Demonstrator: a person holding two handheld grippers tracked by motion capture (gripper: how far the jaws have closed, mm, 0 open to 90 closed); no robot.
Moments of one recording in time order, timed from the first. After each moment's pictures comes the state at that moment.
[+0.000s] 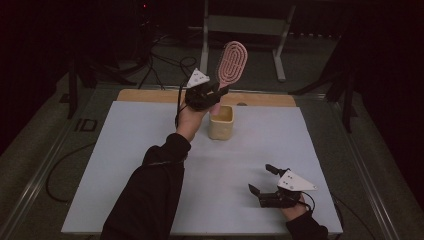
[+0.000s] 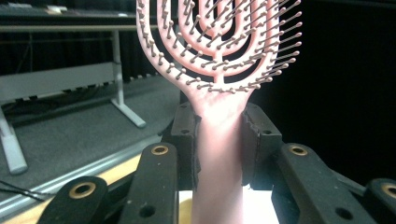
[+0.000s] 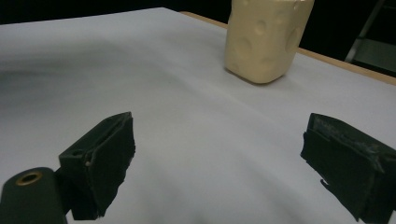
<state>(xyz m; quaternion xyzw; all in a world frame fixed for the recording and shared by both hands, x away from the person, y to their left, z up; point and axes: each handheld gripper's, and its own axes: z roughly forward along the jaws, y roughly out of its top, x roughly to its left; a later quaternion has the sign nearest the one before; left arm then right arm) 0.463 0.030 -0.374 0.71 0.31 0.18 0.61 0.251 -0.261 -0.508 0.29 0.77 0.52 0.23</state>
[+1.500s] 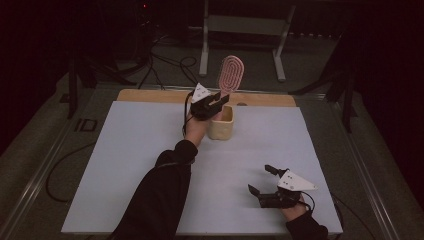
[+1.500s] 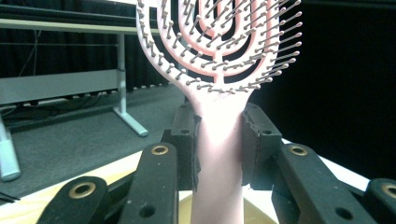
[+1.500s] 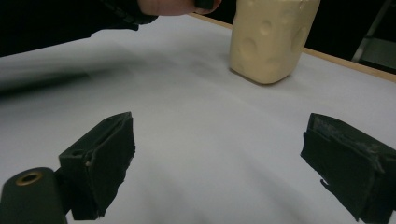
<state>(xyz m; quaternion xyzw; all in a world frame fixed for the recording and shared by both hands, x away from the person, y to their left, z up) 0.483 0.019 -0.450 0.69 0.32 0.20 0.62 0.251 -0.261 -0.509 0.29 0.77 0.53 0.23</state>
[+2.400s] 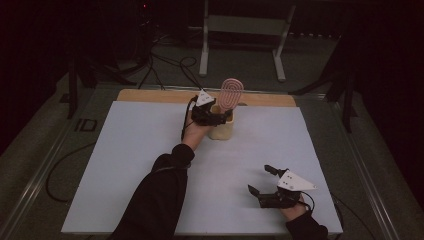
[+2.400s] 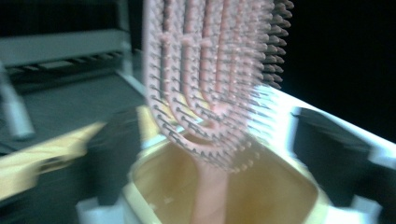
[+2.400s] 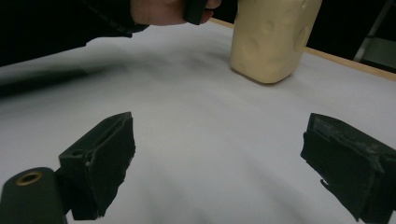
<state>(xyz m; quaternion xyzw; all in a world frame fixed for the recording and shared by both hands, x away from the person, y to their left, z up) 0.481 0.019 -0.465 0.74 0.33 0.16 0.56 0.251 -0.260 -0.509 0.29 0.77 0.53 0.22</state>
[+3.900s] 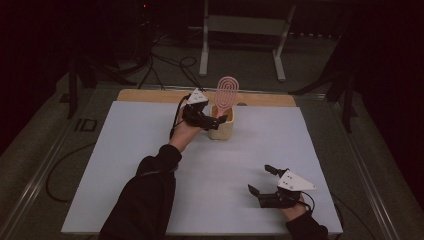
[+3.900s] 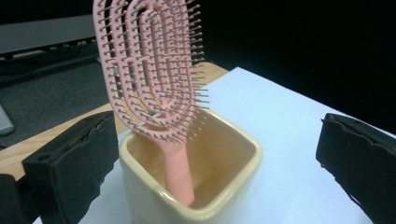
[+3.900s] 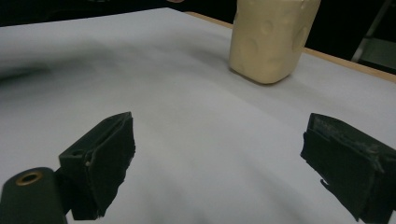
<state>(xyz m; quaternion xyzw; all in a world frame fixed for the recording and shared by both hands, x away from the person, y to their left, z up) 0.453 0.045 -0.430 0.77 0.30 0.13 0.54 0.251 -0.260 -0.508 0.29 0.77 0.53 0.23</state>
